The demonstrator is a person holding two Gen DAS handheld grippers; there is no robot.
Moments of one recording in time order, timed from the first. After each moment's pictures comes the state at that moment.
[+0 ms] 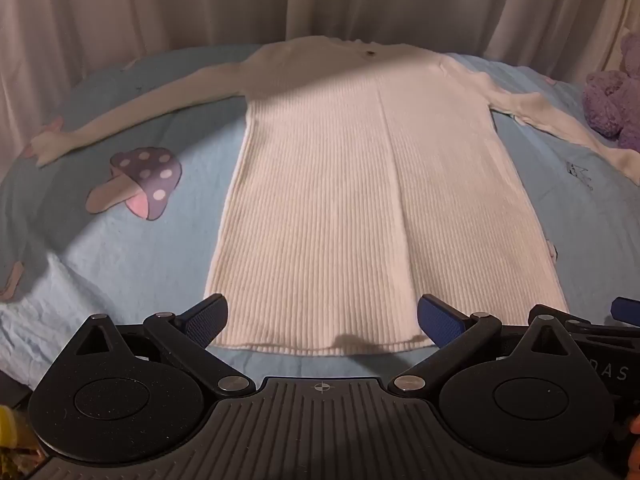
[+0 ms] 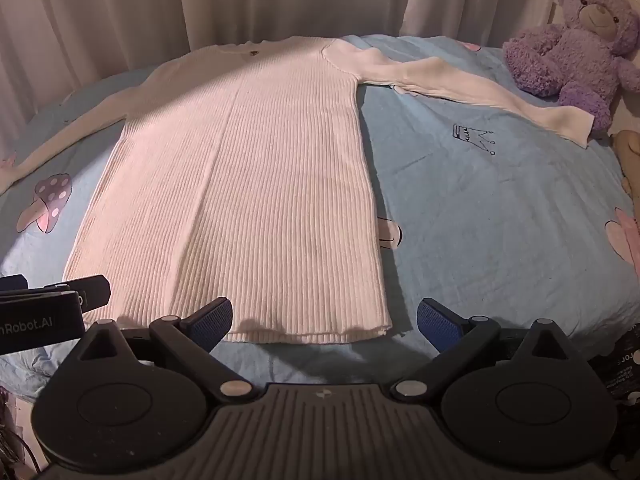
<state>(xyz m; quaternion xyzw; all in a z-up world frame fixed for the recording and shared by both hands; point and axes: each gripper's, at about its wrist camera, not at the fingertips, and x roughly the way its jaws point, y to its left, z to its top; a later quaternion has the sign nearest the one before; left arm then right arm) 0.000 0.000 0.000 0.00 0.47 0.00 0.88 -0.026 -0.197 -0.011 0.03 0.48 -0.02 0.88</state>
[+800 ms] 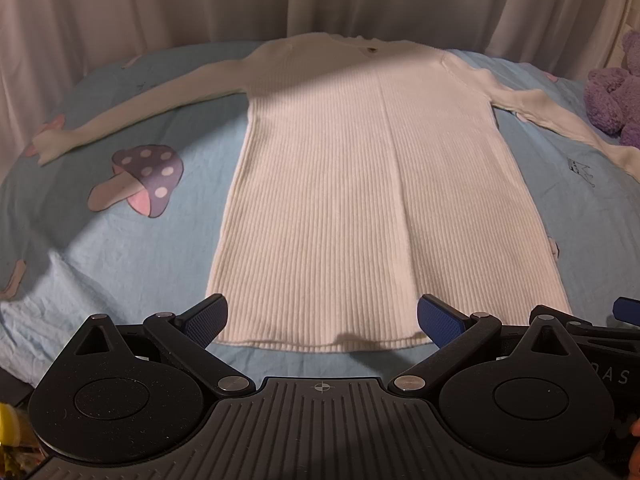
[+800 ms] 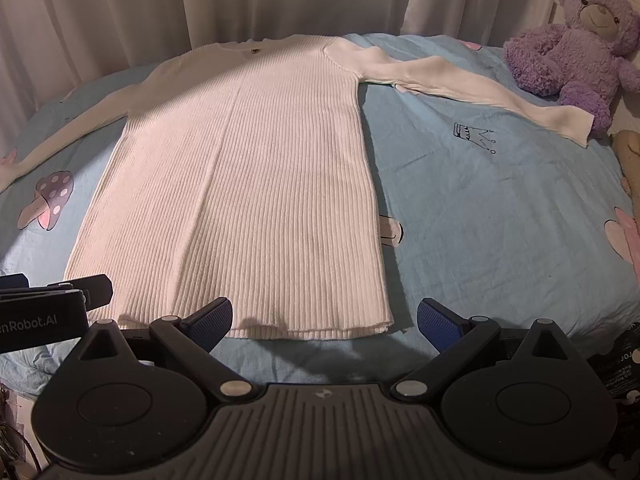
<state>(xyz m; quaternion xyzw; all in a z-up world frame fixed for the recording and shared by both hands) -0.001 0.003 -0.003 0.00 0.48 0.00 0.88 -0.028 -0.196 -0.011 0.03 0.48 -0.02 0.88</state>
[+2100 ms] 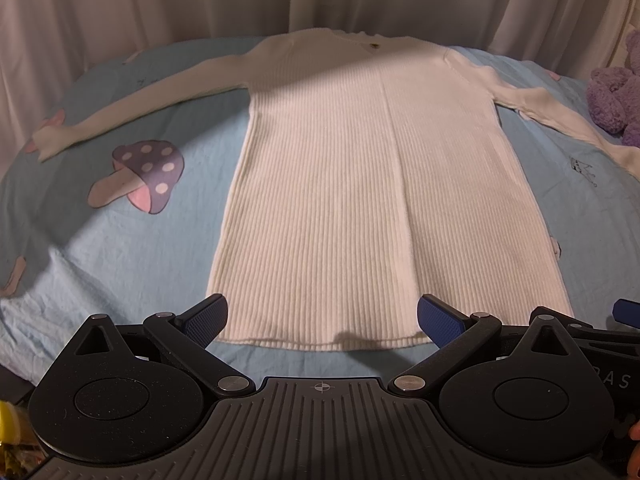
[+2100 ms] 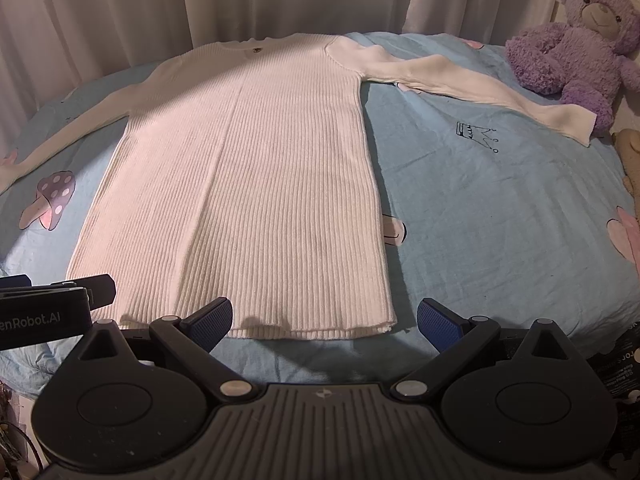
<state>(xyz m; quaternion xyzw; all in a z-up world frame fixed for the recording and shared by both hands) -0.001 0.005 -0.005 0.00 0.49 0.00 0.87 -0.027 -0.195 -0.010 0.03 0.48 -0.02 0.88</state>
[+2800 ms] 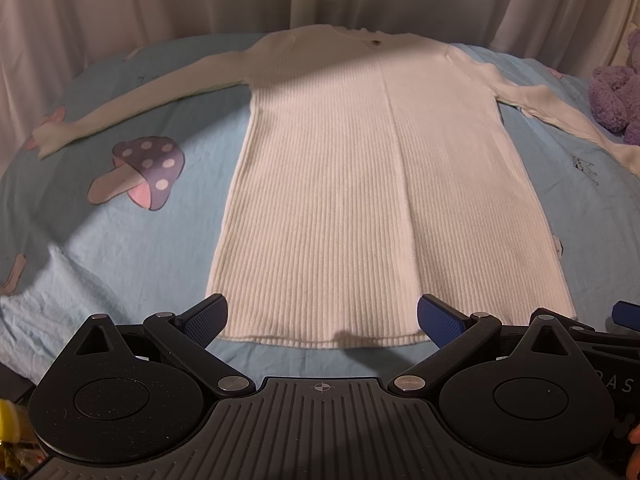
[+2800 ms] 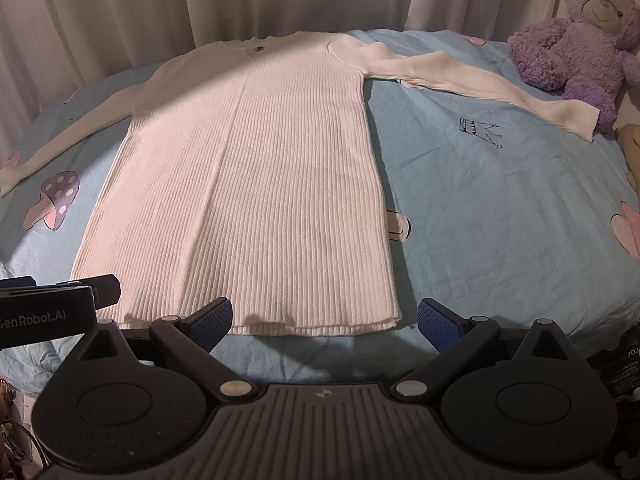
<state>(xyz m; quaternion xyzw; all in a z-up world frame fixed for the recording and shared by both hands) 0.001 0.005 -0.006 0.00 0.49 0.01 0.87 -0.027 -0.195 -0.012 0.04 0.48 -0.01 0.87</state>
